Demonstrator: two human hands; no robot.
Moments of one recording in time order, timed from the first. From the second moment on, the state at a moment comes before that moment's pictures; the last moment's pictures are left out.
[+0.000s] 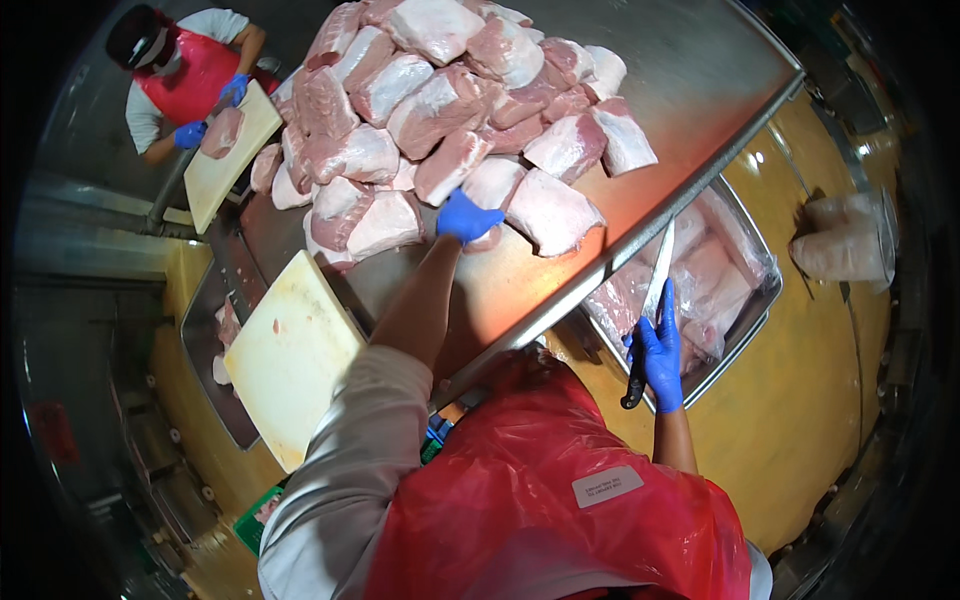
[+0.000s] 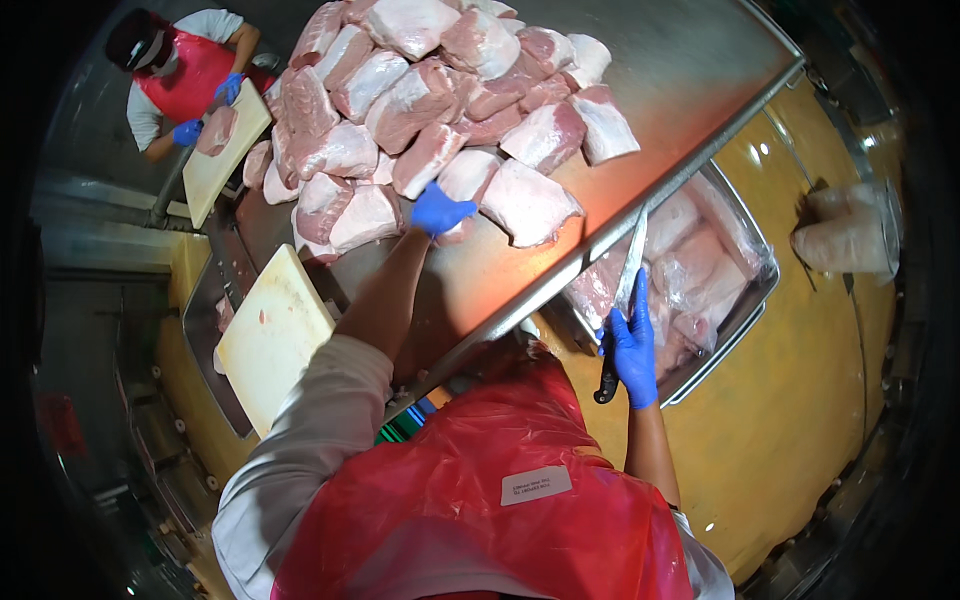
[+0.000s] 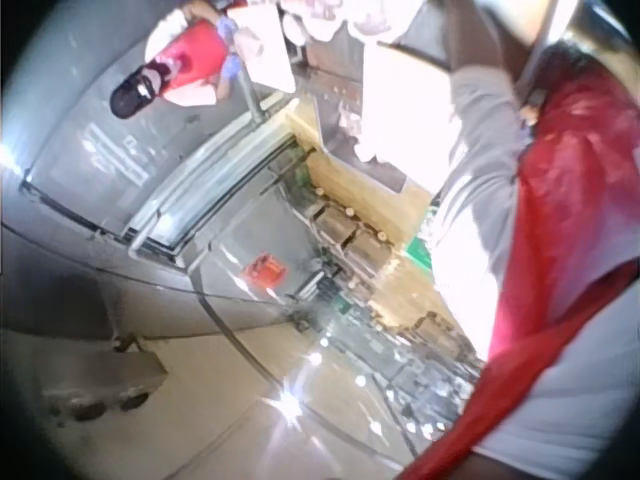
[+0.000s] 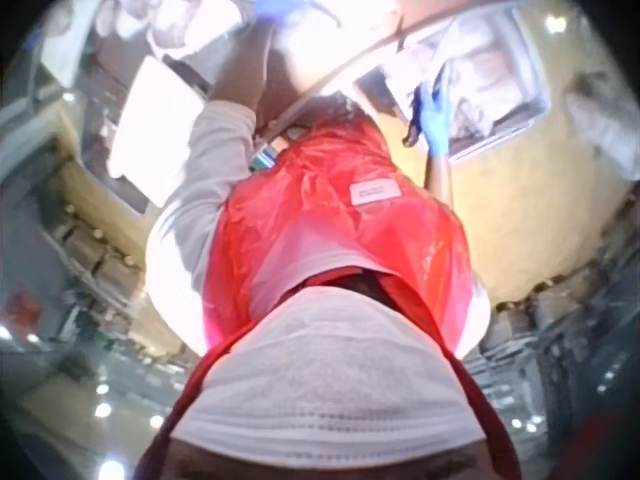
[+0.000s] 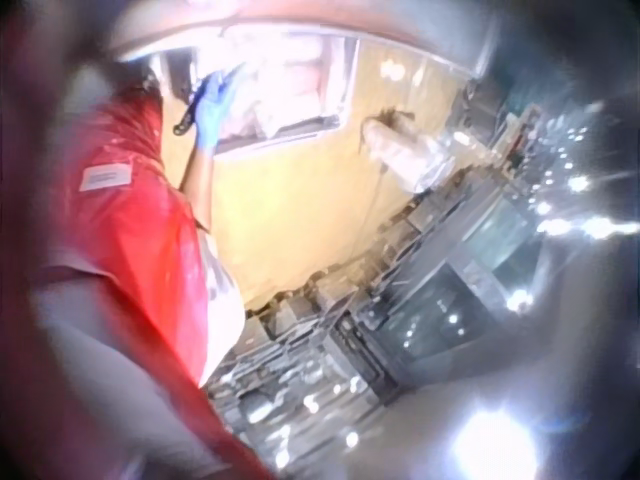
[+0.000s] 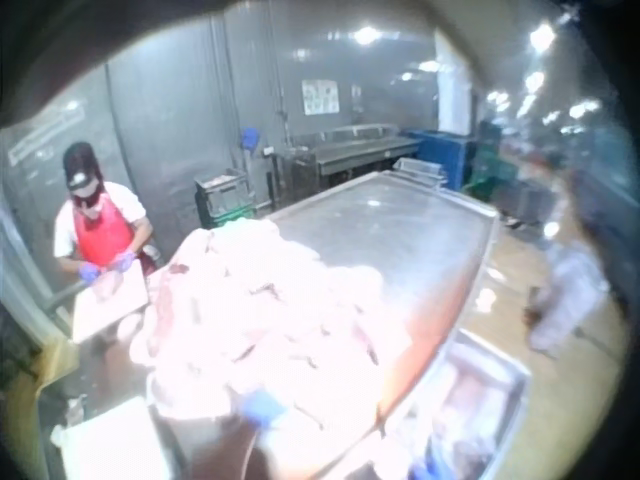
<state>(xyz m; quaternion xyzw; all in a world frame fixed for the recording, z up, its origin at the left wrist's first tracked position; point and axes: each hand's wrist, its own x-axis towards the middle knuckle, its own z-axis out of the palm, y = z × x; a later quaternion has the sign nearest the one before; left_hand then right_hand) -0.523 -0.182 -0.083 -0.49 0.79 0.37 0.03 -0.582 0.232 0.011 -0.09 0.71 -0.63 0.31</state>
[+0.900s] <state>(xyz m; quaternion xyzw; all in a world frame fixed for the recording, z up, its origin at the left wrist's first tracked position) -0.018 -0.051 0.048 -0.67 0.65 0.08 -0.35 -0.429 0.018 0.062 -0.56 0.58 -0.39 0.44</state>
